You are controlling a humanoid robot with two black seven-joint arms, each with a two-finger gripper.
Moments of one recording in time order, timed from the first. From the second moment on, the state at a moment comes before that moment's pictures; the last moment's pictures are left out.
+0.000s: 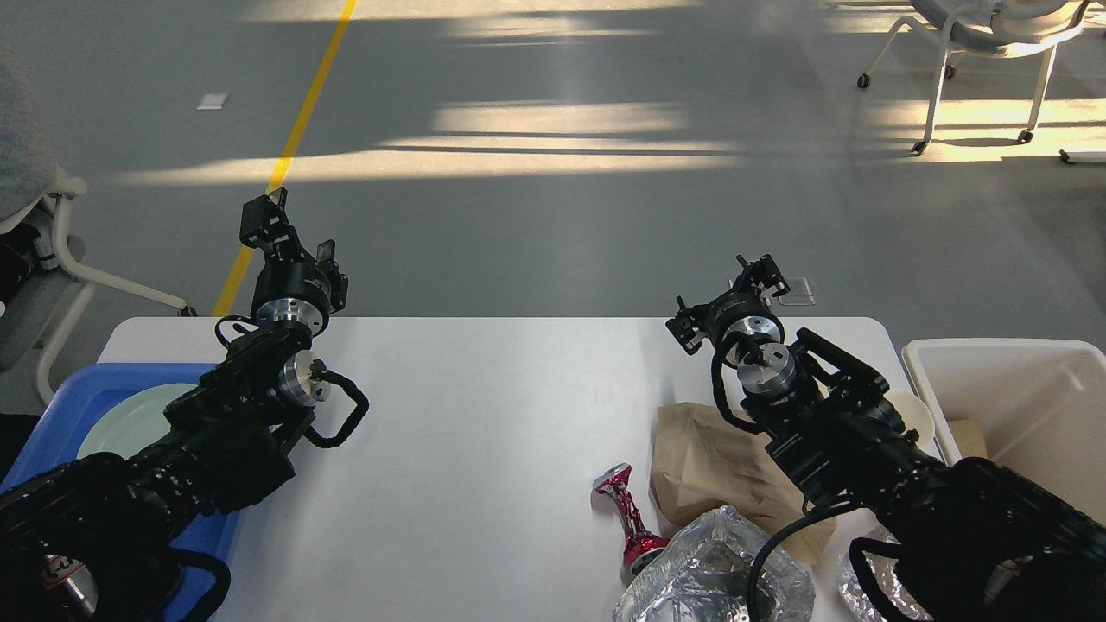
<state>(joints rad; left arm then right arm) -0.88 0.05 -0.56 -0.29 -0.12 0.04 -0.56 0.84 0.08 0.71 0.33 0.33 -0.05 0.19</state>
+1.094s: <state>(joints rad) -0.88 0.05 -0.56 -0.29 -0.12 0.04 -0.56 1.01 -0.11 0.57 0.33 0.34 -0.06 0.18</state>
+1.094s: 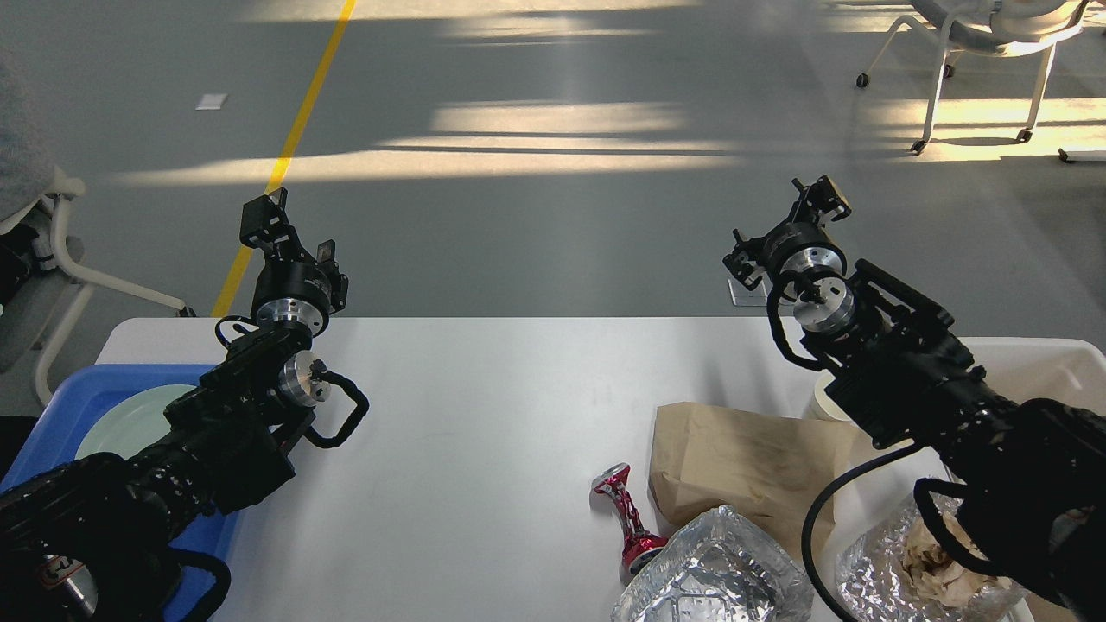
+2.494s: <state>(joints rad) -0.88 0.05 -0.56 -0.29 -0.12 0.04 -0.56 2.07 -0.58 -0.87 0.90 0.00 0.56 0.19</state>
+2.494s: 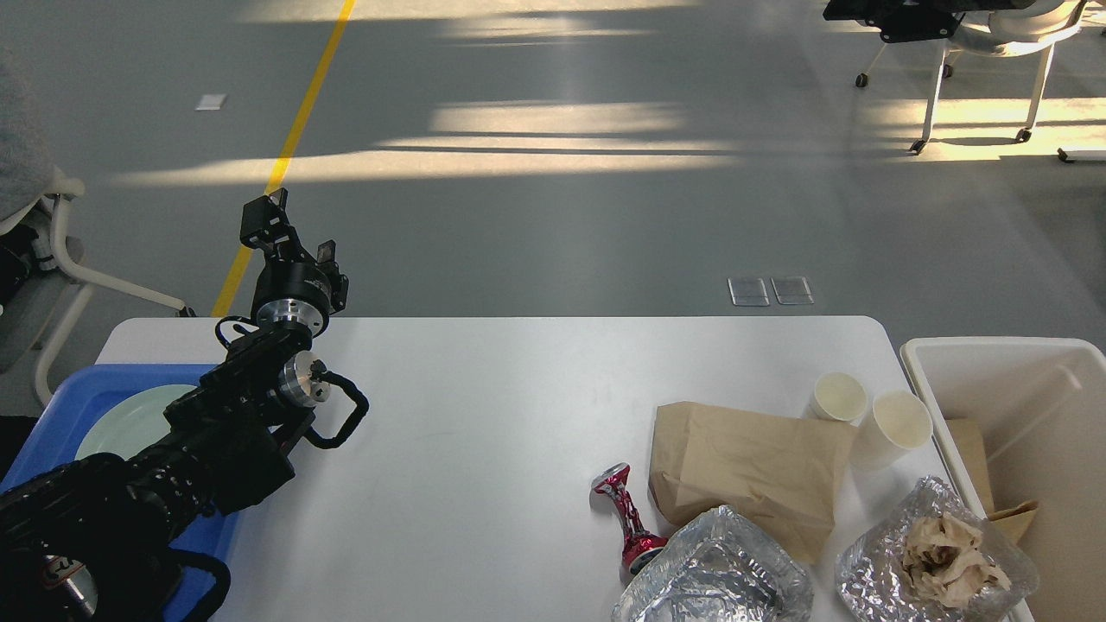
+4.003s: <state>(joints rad) -0.88 0.05 -0.56 -0.29 -0.12 0.04 -0.56 2.48 -0.74 -0.97 1.37 -0.29 0.96 0.04</state>
